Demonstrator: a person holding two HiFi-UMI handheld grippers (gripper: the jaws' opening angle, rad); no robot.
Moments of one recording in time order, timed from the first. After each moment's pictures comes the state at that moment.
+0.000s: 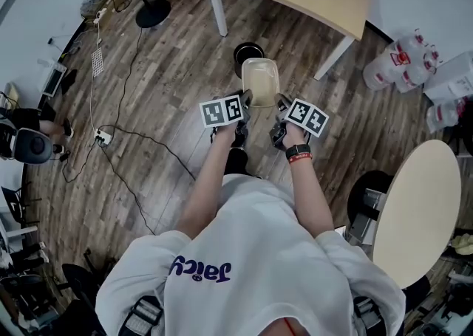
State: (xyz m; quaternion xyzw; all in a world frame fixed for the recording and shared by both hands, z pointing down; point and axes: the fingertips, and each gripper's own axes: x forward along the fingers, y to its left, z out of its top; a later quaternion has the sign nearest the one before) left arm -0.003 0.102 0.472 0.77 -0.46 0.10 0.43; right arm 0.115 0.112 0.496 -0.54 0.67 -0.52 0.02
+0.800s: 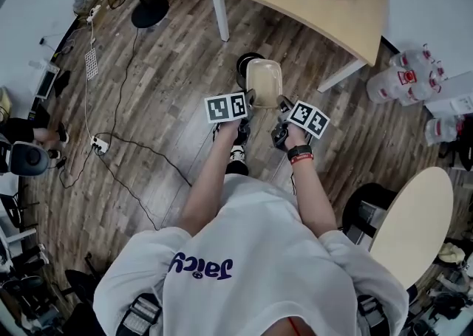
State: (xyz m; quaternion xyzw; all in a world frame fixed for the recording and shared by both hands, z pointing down) left arm -0.014 0.001 0.491 0.77 -0.44 0.12 0.45; right arm 0.102 0.018 0.517 -0.55 0.65 -0.53 0.02
